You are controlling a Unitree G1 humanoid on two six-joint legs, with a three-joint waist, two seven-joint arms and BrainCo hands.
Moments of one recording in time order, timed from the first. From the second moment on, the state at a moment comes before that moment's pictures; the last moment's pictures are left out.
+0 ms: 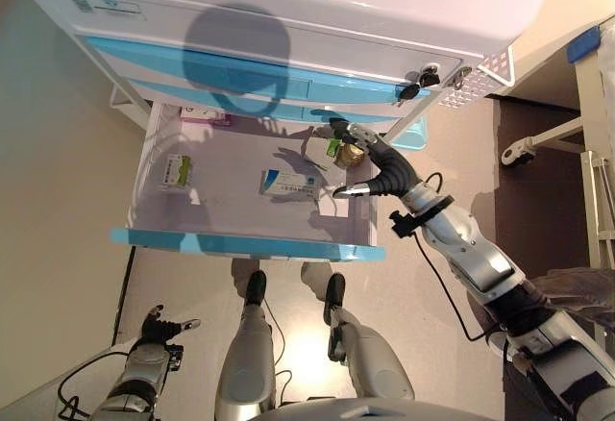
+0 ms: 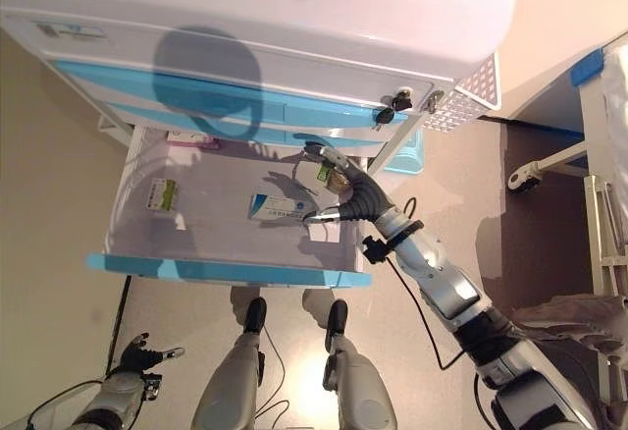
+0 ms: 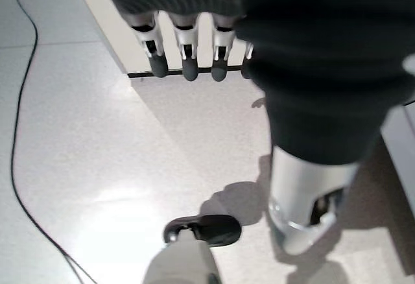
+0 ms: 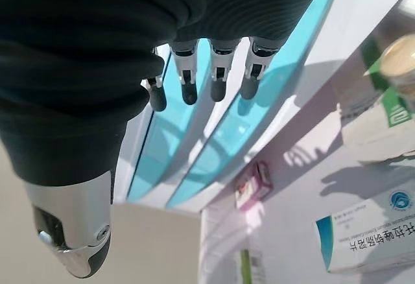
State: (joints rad) left arm -0.13 0.44 -0.02 1.15 -0.01 -0.05 0.20; right arm -0.48 -0.56 0.49 0.01 0.19 -0.19 0.02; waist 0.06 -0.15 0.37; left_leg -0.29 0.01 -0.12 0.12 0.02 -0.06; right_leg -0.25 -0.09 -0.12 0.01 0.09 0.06
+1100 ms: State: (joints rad) left arm -0.16 0.45 -0.11 1.16 -0.01 -0.03 0.24; right arm -0.83 -0.25 0.72 0.58 -0.17 -0.08 -0.10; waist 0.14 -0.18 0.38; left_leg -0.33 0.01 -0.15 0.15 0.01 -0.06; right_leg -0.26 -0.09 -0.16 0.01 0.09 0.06
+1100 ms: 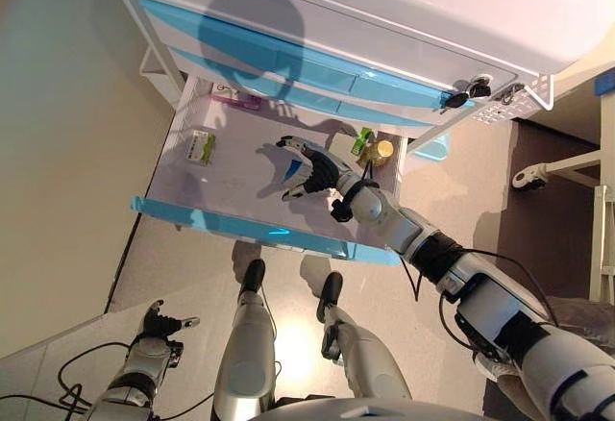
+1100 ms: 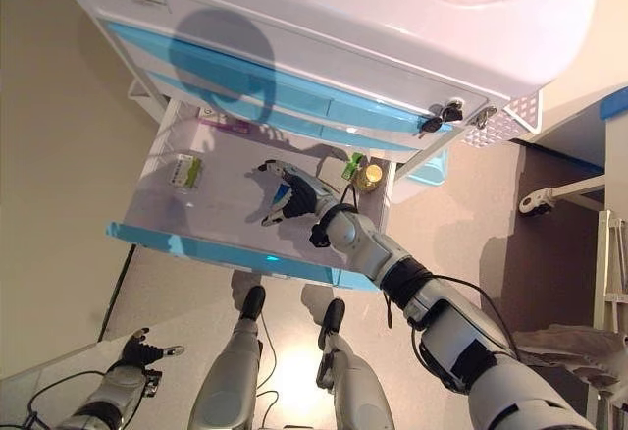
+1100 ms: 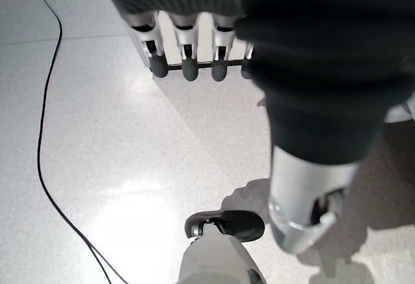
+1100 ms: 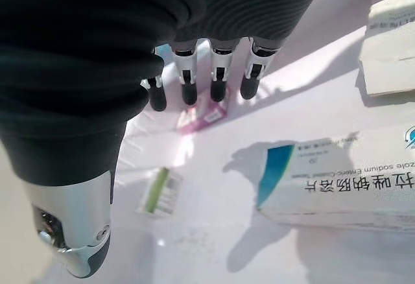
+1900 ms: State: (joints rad) left arm -0.19 0.45 -0.15 1.19 -0.01 -0.03 0.25; right arm -0.95 -0.17 0.72 0.96 -0.38 0.01 -0.22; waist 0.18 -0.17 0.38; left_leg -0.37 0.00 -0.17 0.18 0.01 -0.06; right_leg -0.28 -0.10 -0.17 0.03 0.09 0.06
